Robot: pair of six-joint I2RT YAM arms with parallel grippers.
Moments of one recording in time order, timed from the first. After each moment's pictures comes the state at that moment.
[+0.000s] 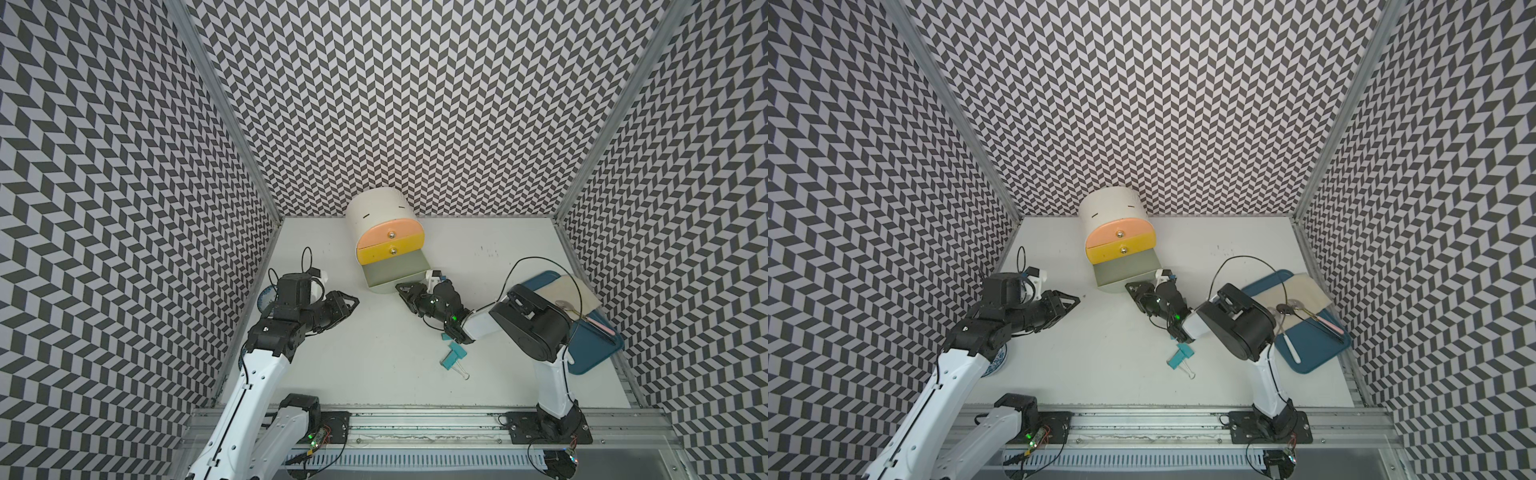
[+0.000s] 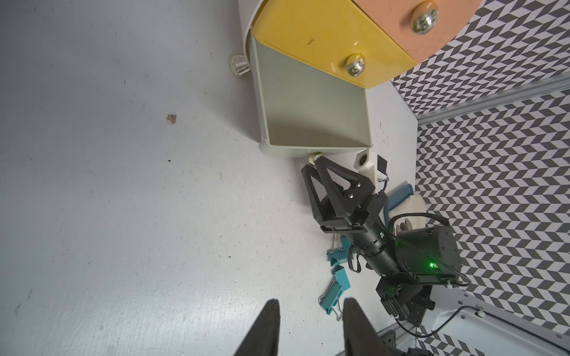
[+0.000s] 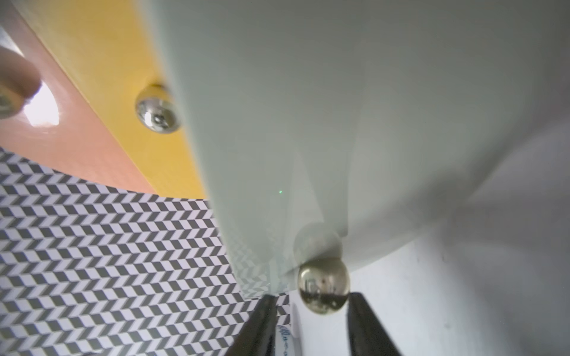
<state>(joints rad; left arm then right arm) -0.14 0.84 0.82 -0.72 0.48 -0.70 0.76 2.06 0.86 0.97 -0.19 1.42</state>
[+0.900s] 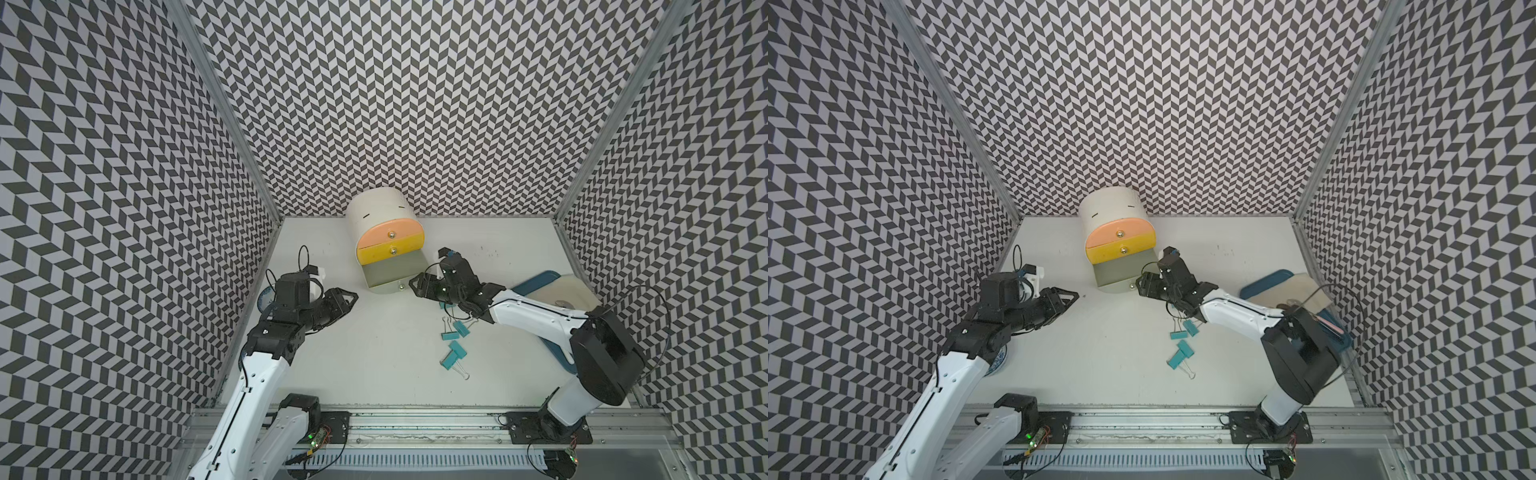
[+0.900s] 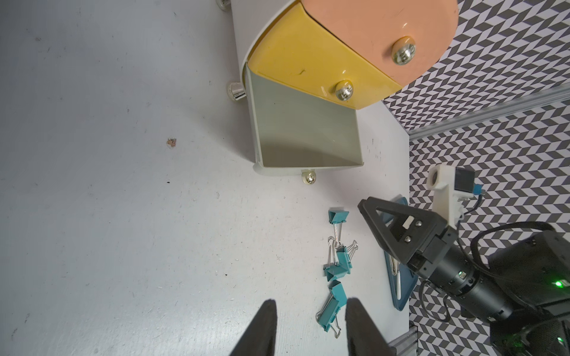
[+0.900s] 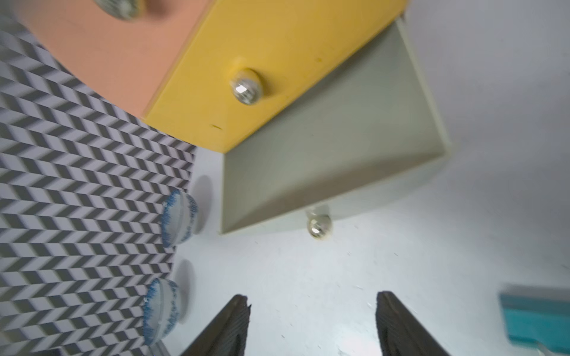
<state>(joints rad) -0.14 0.82 0.81 -0.65 0.46 -0.72 0.70 1.62 1.03 -0.11 -0.08 0.75</state>
